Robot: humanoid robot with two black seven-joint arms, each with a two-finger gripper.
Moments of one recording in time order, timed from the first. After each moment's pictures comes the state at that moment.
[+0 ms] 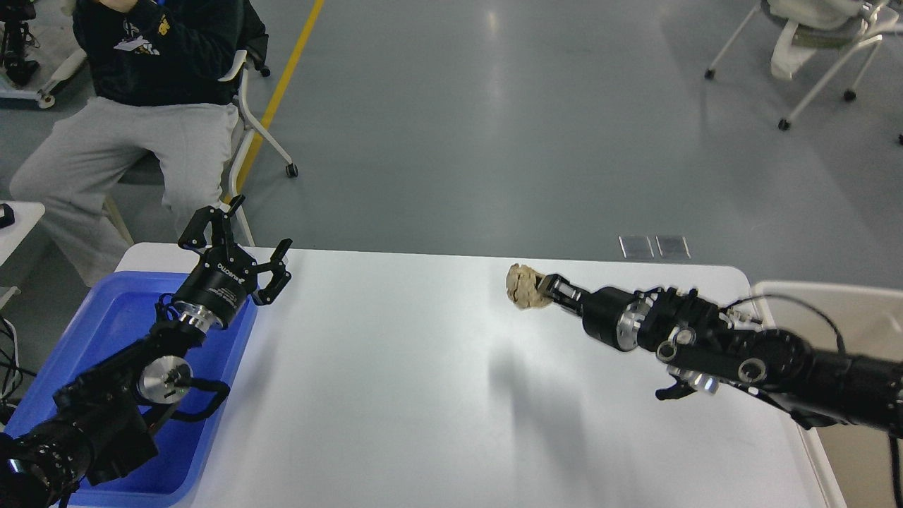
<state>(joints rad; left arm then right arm) -0.64 0.33 -0.61 -0.46 0.08 -0.61 -0.60 1.03 -0.42 -0.15 1.07 -0.61 -0.22 0.25</state>
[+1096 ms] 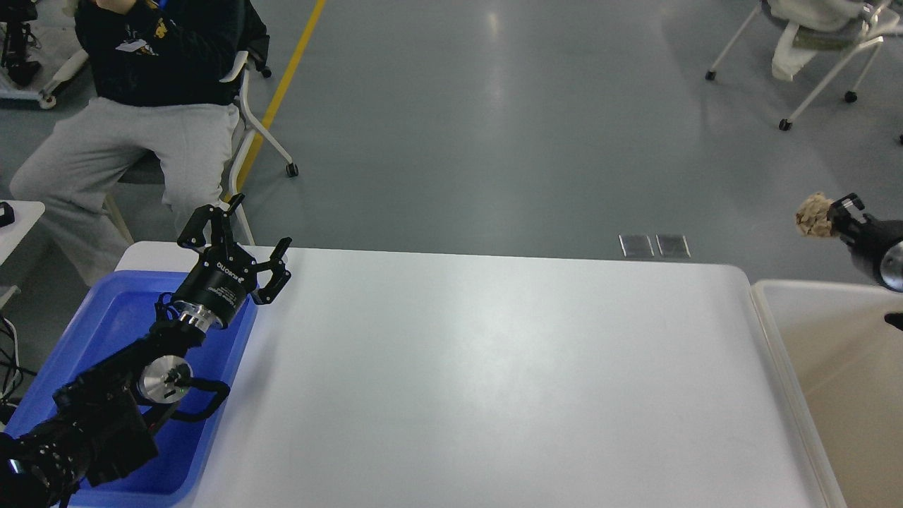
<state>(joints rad) -0.64 0.33 -0.61 -0.46 0.08 -0.61 -0.60 1.06 -0.77 -0.17 0.72 -0.27 -0.22 0.04</state>
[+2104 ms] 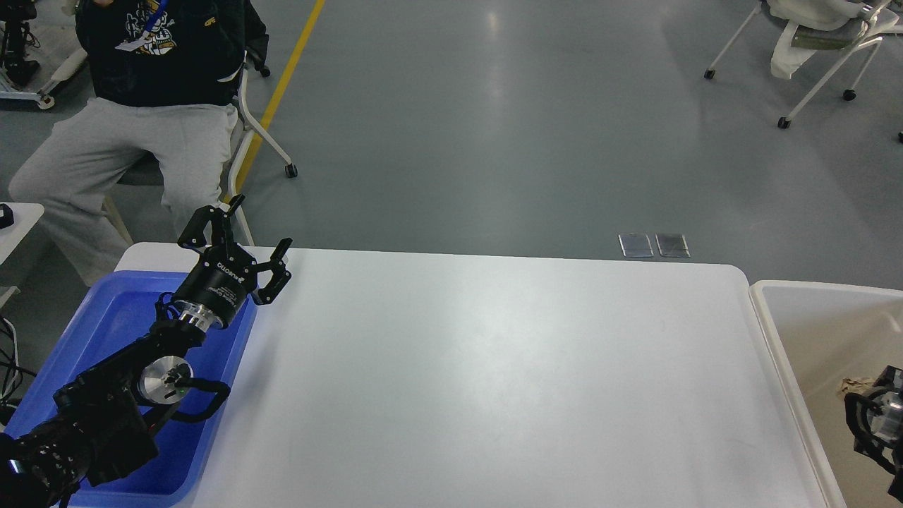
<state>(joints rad) -0.64 0.33 -0.61 -0.46 0.08 -0.61 -0.60 0.65 -0.39 0.30 0.08 0.18 -0.22 -0.15</state>
